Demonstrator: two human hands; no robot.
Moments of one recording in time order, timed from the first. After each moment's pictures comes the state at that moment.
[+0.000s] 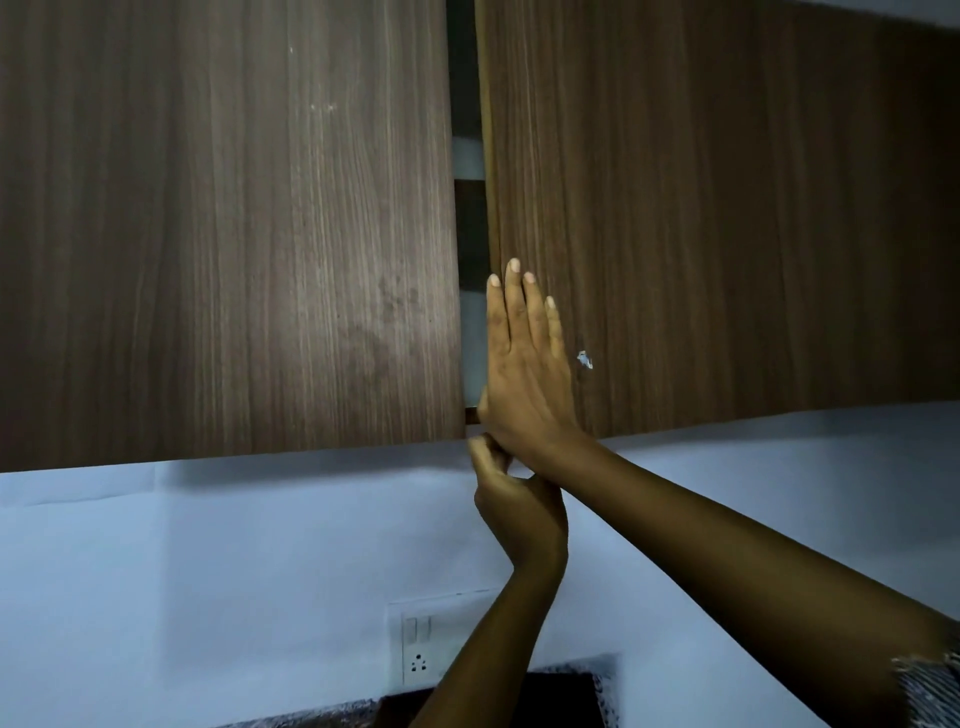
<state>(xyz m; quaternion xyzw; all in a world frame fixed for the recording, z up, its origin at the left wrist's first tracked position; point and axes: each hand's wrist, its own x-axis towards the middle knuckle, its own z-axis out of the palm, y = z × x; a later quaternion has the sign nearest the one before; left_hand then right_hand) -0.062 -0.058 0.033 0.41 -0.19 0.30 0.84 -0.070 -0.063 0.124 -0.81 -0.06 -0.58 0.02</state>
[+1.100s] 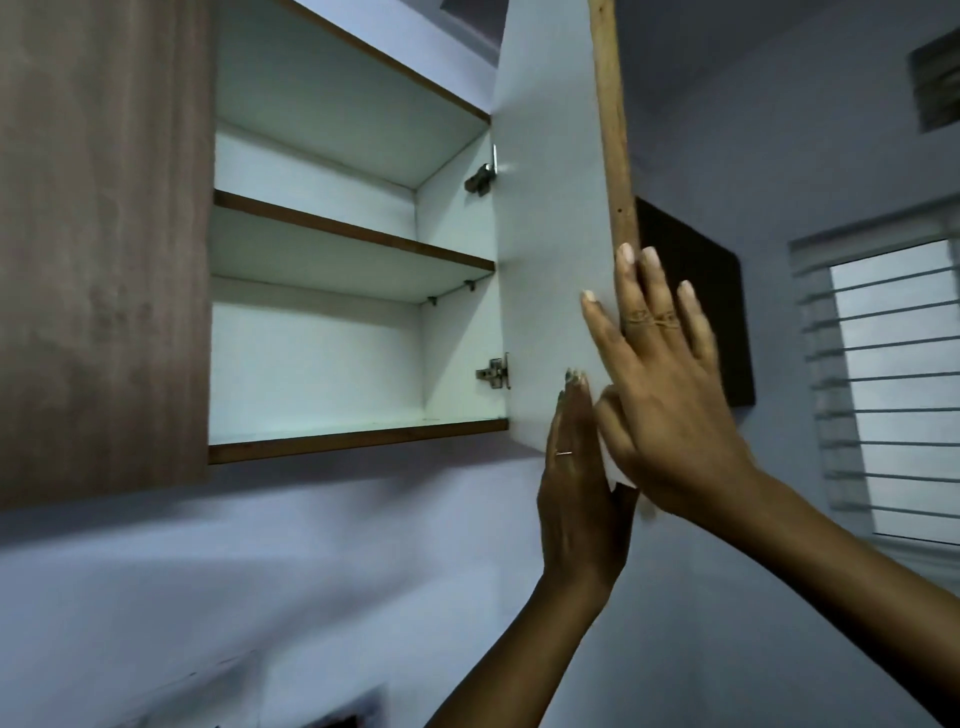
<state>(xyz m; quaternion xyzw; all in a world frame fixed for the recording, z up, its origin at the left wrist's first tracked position) -0.207 -0.216 0.041 0.53 -0.53 0.36 0.56 -0.314 -0.208 0.116 -0.76 0.11 -0.60 -0.23</state>
